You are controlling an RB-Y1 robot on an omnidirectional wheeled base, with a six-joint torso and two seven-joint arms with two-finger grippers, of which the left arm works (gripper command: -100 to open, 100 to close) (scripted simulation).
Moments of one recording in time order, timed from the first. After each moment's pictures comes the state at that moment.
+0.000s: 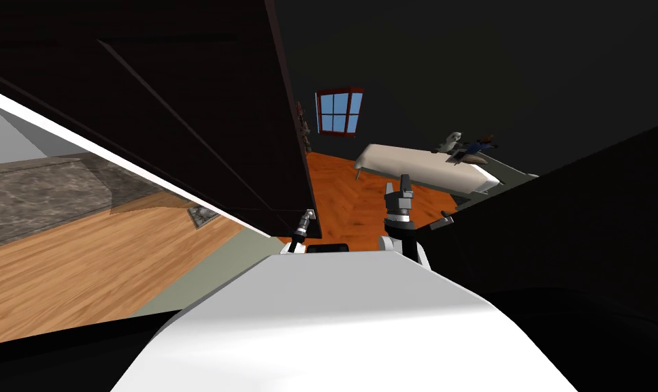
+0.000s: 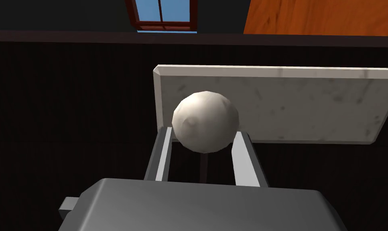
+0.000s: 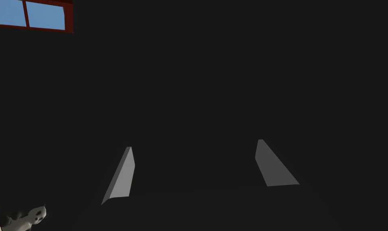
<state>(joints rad) 0.04 0.07 -0.17 -0.86 -0.01 -0.75 0.03</state>
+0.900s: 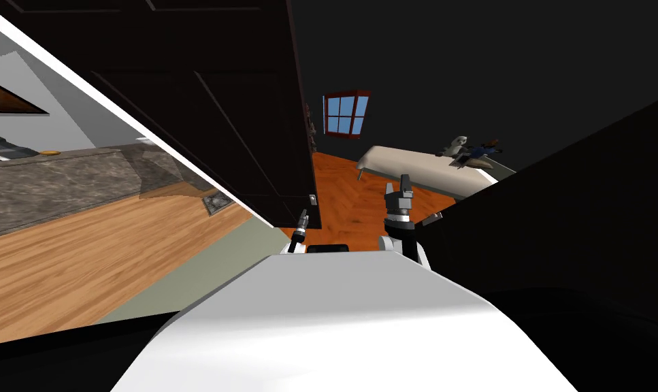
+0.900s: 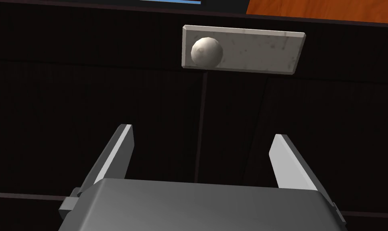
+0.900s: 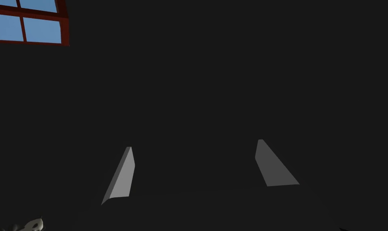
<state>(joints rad) 0.06 0.05 -0.14 -0.89 0.01 -0.74 0.03</state>
